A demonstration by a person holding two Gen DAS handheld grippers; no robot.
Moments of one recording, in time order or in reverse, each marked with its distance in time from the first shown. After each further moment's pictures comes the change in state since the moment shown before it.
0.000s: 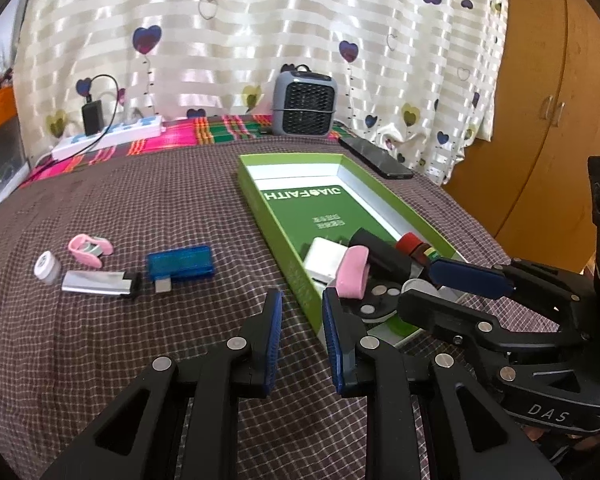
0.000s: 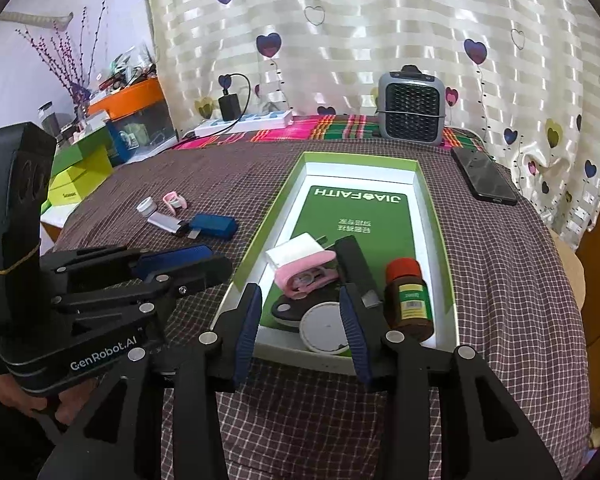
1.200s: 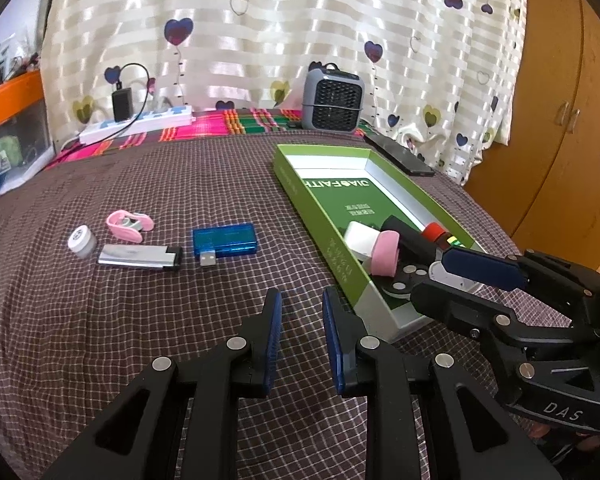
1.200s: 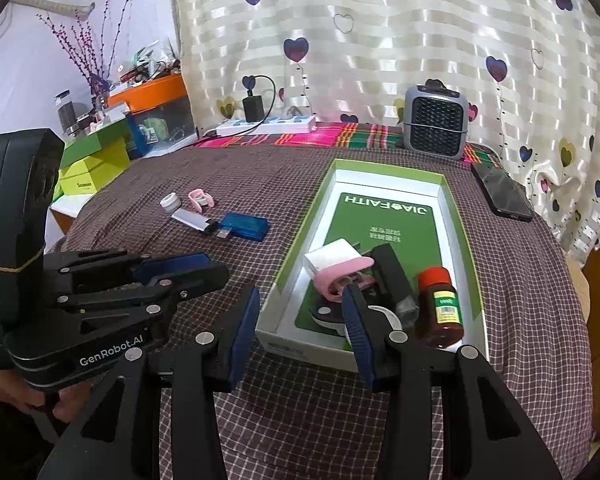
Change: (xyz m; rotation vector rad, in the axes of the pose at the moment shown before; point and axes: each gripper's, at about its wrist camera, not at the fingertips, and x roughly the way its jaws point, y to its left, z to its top) left arm -0.019 0.021 -0.014 -0.041 0.011 0.058; right arm -0.003 0.027 0.000 -0.056 -0.021 0.031
